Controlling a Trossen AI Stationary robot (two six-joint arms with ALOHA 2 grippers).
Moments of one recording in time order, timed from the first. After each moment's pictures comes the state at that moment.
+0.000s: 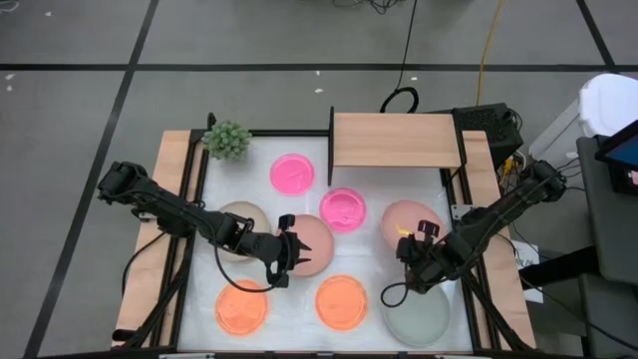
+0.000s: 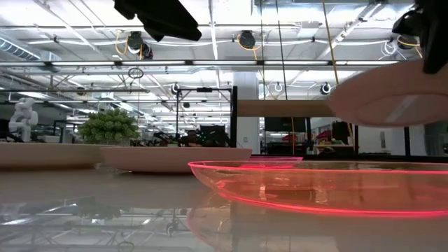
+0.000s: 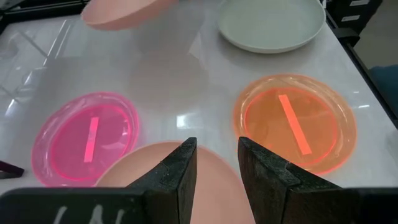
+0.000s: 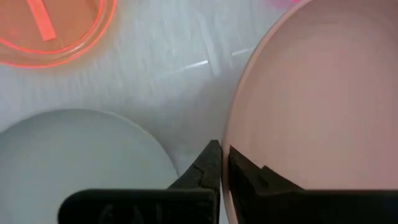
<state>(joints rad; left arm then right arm) -0.38 1.49 1.00 -0.15 -0.26 -0.11 0.64 1.35 1.06 -1.17 0.29 0.91</state>
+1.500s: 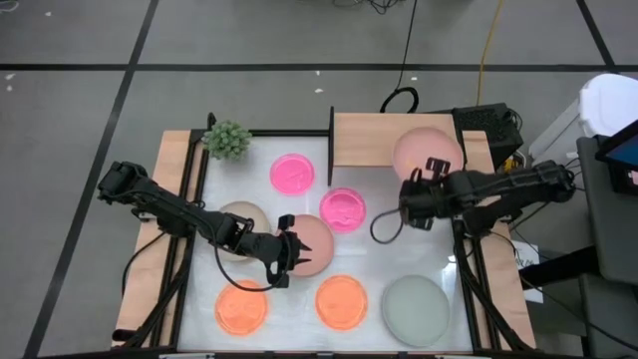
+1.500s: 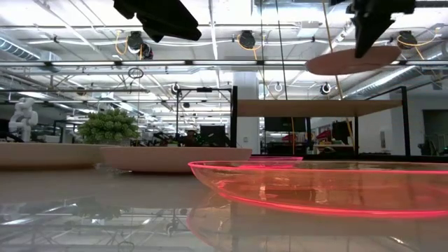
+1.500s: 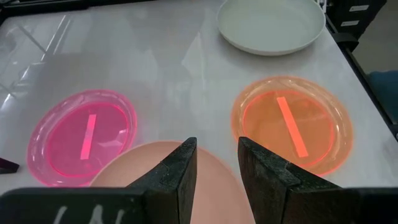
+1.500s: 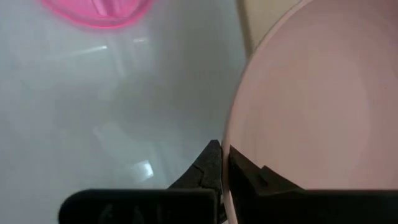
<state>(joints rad) -0.38 1.49 1.00 -0.15 -0.26 -0.14 0.15 1.26 1.27 -1.57 0.56 0.37</state>
